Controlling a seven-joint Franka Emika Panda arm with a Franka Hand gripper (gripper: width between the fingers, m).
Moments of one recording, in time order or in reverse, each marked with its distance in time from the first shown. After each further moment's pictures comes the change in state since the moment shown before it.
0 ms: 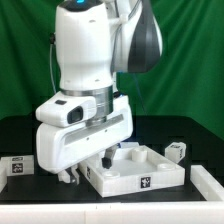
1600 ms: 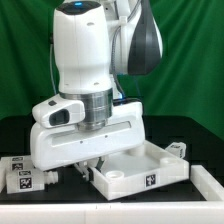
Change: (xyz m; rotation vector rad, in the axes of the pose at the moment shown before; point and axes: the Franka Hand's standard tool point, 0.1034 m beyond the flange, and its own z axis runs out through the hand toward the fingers) arm 0.019 0.007 -0.005 0.023 -0.008 0.483
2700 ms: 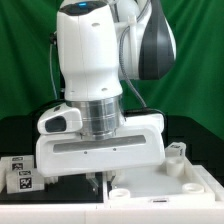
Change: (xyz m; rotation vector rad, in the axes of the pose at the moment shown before) arm 0.048 -0.002 0.003 0.019 0.082 0.325
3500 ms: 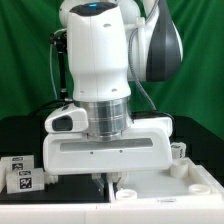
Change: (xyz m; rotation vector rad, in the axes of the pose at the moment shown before) arm 0.004 -0.009 0.001 -0.020 -0.006 0.080
